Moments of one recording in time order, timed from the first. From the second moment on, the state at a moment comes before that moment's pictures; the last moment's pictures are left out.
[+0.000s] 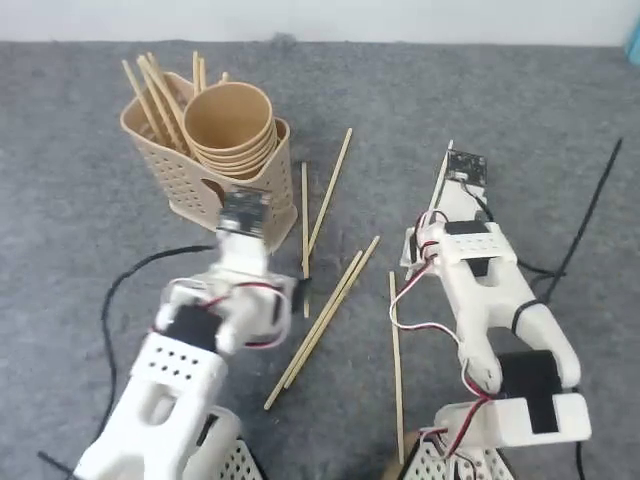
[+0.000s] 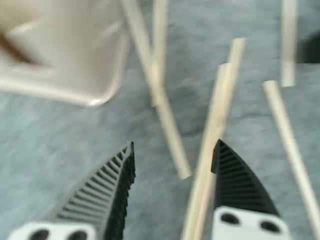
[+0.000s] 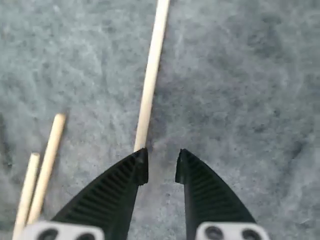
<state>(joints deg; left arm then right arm) 14.2 -52.1 70.2 53.0 10.8 -10.1 -2.2 40.7 42.6 -17.3</state>
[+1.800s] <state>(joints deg) 25.0 -0.6 42.2 61.5 -2.0 -9.8 -2.1 40.7 42.6 -17.5</state>
